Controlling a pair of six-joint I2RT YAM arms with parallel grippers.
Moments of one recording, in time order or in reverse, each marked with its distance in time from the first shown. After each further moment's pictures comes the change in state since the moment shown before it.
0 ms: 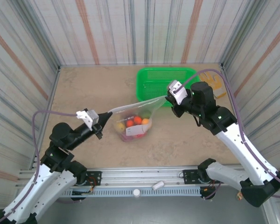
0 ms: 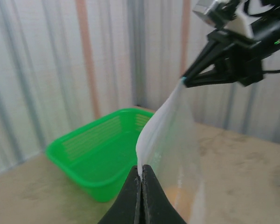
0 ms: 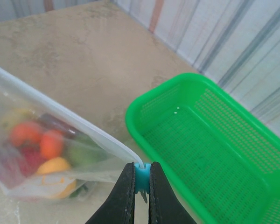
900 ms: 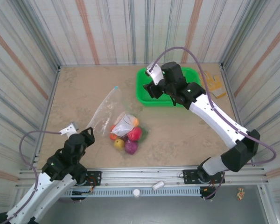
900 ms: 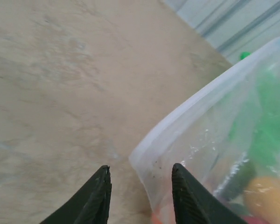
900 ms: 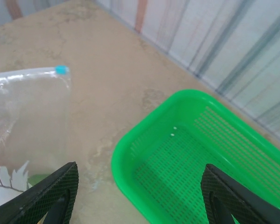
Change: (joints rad) left arm -0.064 -0.203 -0.200 -0.632 -0.840 -0.949; right arm 0.094 0.430 0.296 0.082 0.142 0.124
